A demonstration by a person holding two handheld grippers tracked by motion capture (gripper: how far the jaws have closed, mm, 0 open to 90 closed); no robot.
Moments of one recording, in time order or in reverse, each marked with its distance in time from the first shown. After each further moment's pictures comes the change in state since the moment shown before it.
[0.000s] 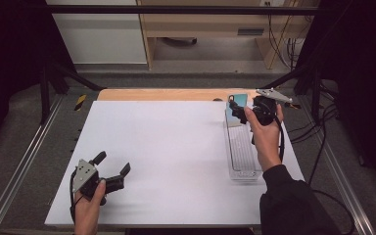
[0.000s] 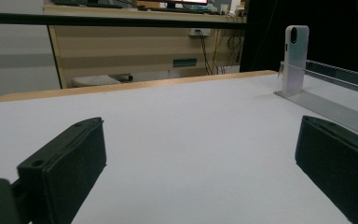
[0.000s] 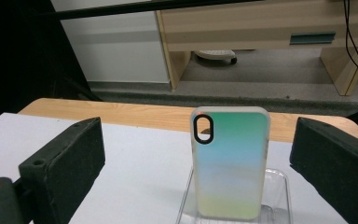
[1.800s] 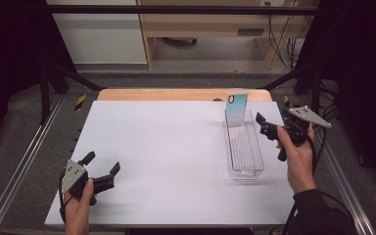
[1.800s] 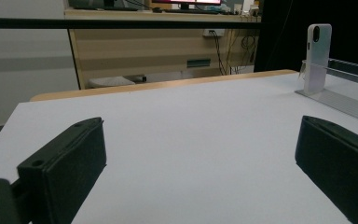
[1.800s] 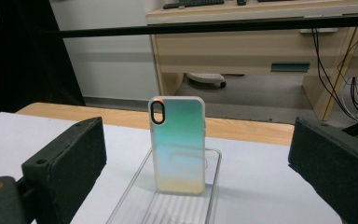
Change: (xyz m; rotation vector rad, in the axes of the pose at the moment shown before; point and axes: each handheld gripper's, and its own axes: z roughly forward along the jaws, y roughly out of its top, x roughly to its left) left arm 0.022 0.000 -0.014 -0.005 0.051 0.016; right arm -0.049 -0.027 -0.072 -0.117 -0.006 -0.056
